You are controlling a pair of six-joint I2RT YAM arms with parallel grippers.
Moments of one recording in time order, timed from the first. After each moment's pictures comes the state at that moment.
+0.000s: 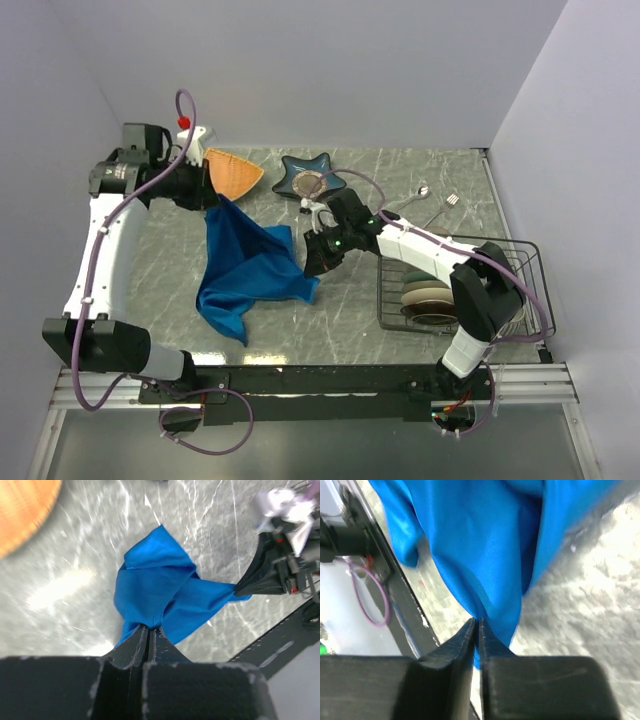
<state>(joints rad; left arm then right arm) -0.03 1.41 1.60 -1.06 0.54 0.15 0.68 1.69 1.20 -0.40 -0.61 0.18</state>
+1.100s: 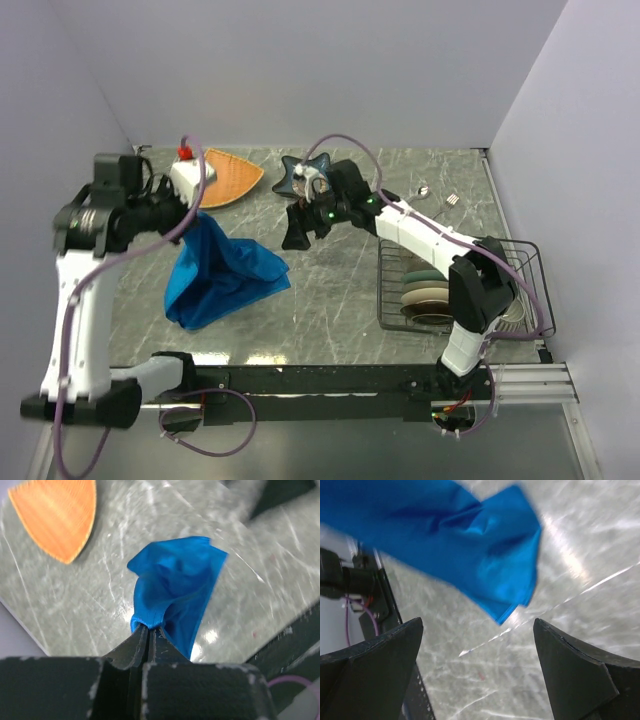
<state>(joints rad) -0.07 1.10 1.62 -1.27 0.45 0.60 0.63 1.75 1.44 -0.35 -0.62 0.09</state>
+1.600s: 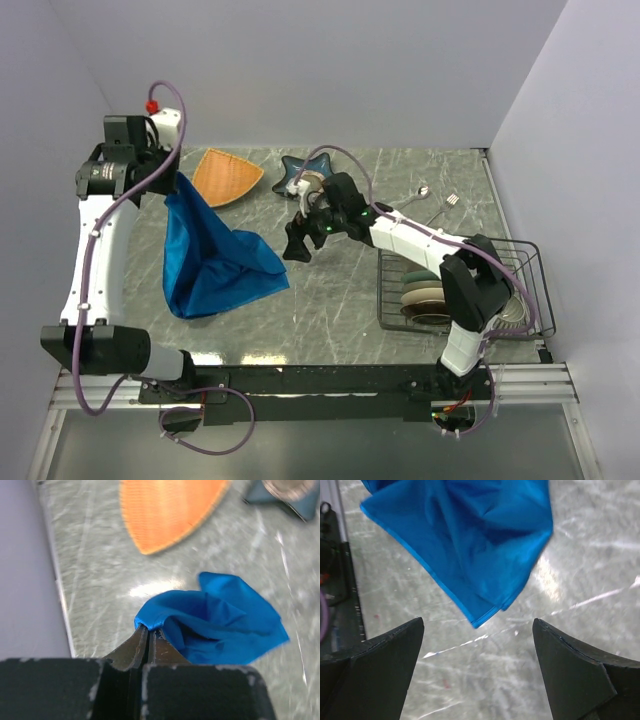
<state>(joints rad) 0.01 1.39 1.68 -0.98 0.09 0.22 0.66 1.77 1.30 -0.18 -0.63 -0.10</state>
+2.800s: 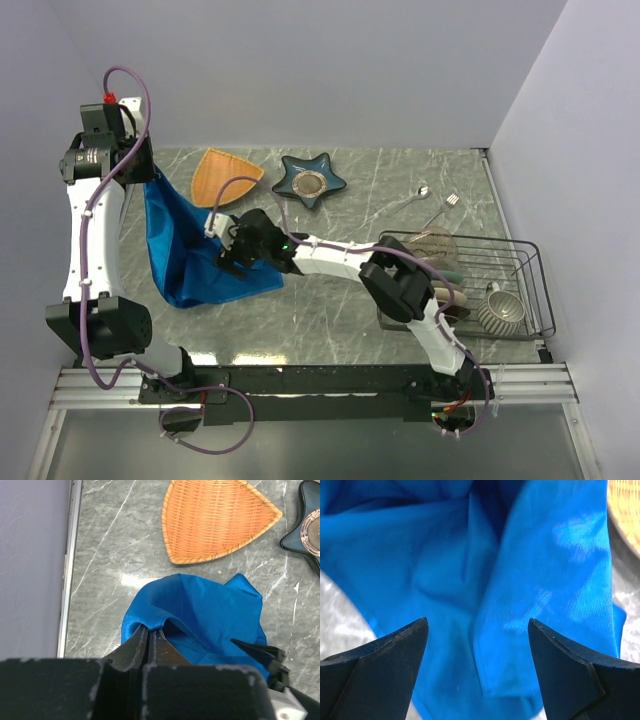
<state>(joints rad) 0.16 1.52 1.78 -0.96 0.03 0.01 1.00 2.20 1.63 0.07 -0.21 -0.27</state>
